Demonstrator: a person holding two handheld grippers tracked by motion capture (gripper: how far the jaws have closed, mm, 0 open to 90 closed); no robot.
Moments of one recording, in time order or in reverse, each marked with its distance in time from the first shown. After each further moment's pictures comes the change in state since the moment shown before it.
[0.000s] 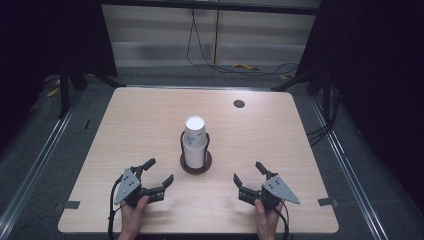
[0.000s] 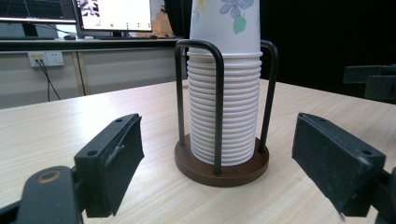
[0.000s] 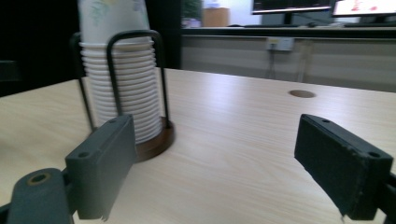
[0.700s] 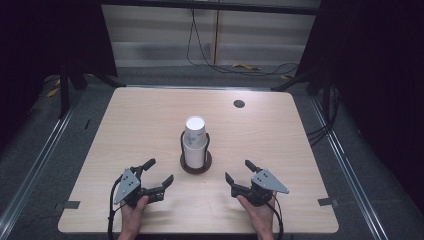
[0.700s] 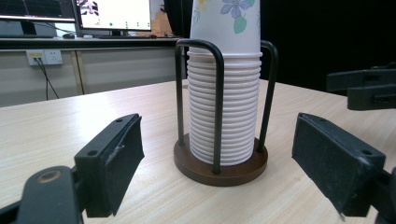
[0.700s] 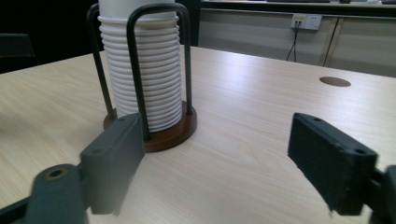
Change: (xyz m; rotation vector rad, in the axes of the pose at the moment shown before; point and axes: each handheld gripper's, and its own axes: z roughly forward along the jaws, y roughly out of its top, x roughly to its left) left arm 0.000 0.000 -0.001 0.001 -0.008 -0.005; right arm 0.012 0.009 0.021 0.116 0.073 -0.029
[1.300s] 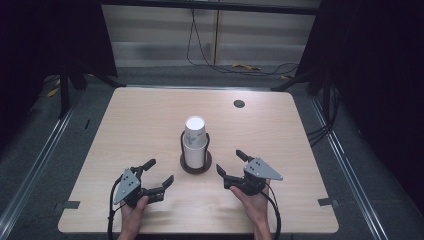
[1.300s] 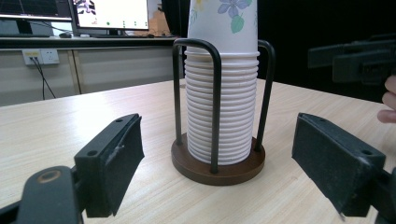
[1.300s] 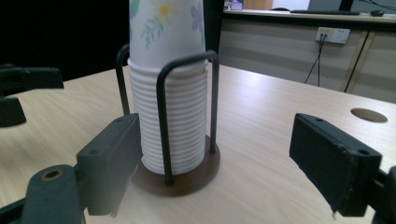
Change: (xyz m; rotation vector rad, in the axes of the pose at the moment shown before) left arm 0.000 0.000 0.000 0.002 -0.005 0.000; right arm 0.007 0.034 0.020 -0.022 0.089 -0.023
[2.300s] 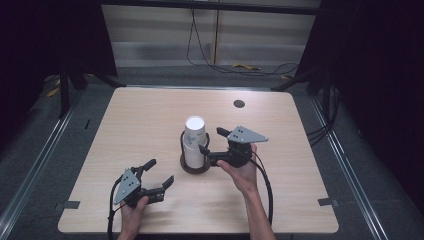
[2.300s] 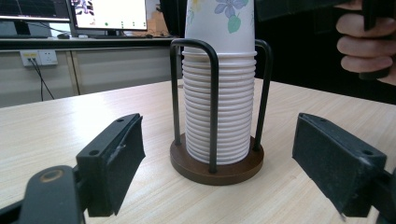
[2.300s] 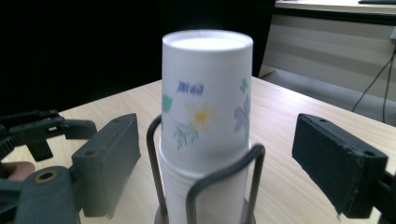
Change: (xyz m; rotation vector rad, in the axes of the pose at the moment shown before) left arm 0.000 0.000 0.000 0.002 -0.006 0.005; right arm -0.004 0.072 0.054 0.065 0.212 -0.014
